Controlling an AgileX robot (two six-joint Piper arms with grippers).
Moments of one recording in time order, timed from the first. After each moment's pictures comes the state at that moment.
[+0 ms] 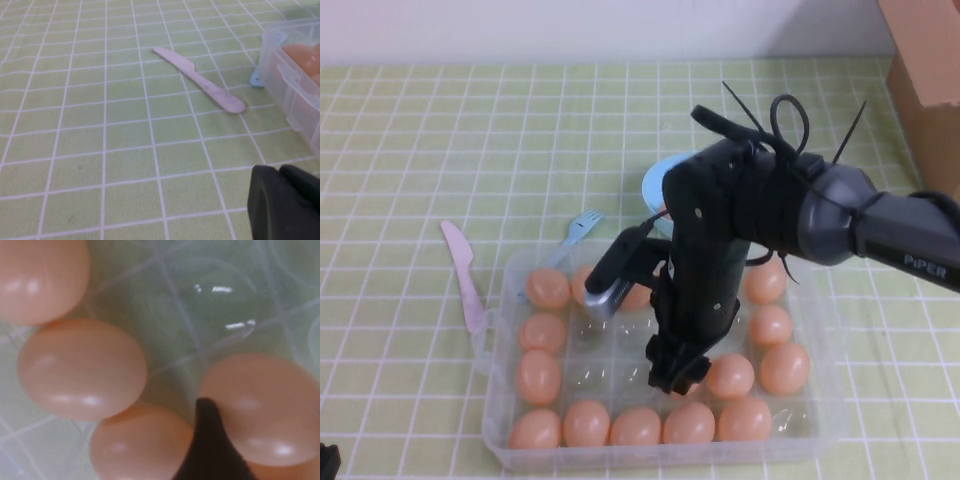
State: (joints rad) right arm 0.77 2.01 -1.59 0.07 1.14 -0.34; left arm -0.16 -0.01 0.03 -0.02 0.37 0.04
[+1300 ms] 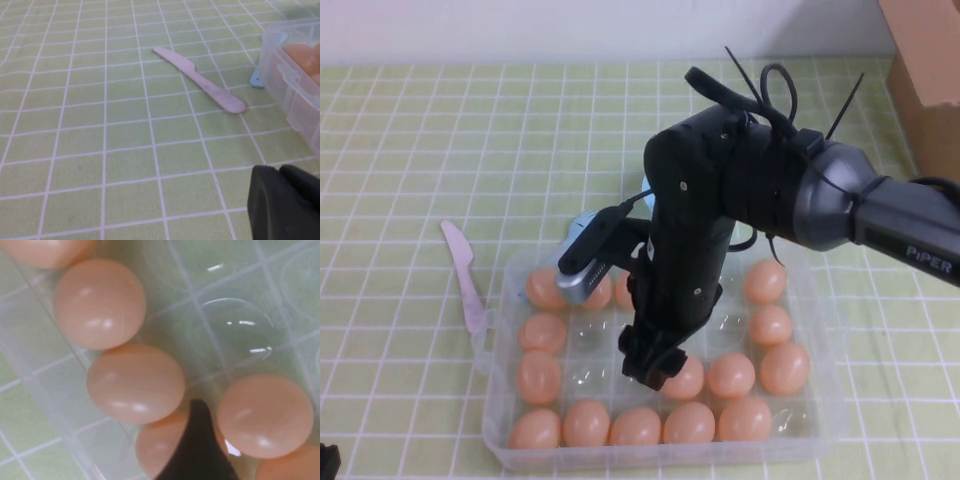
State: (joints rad) right arm 0.80 2.00 -1.69 0.11 1.23 -0.31; left arm -0.16 -0.01 0.03 -0.02 0.37 0.04
